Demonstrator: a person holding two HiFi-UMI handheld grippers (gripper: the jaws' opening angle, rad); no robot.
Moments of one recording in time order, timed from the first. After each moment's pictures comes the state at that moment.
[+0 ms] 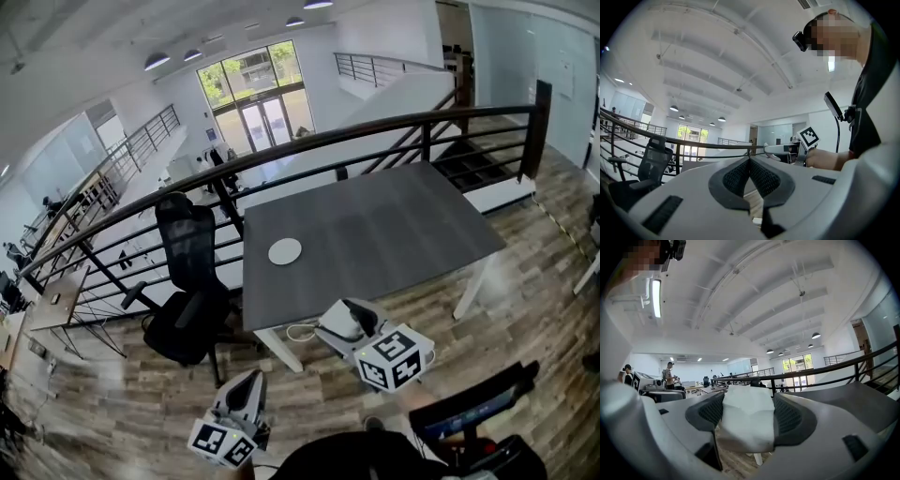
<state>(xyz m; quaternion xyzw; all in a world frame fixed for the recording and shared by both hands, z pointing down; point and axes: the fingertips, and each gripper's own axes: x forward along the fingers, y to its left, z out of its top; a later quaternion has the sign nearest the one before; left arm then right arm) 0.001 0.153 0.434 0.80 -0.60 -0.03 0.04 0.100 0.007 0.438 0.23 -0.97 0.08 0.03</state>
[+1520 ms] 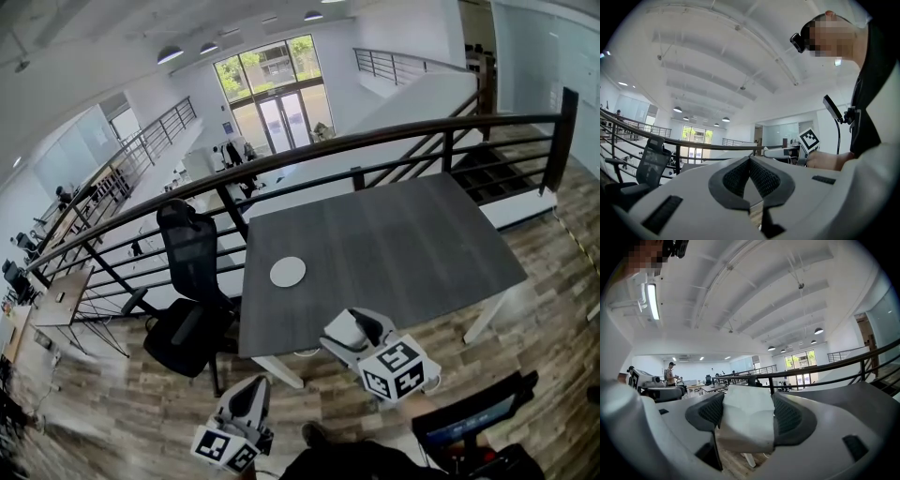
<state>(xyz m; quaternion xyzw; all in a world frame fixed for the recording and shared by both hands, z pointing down) 0.010 0.028 0.426 0.79 -0.62 -0.04 0.04 0.095 -0.120 0.455 0.21 -0.97 0.09 0.05</state>
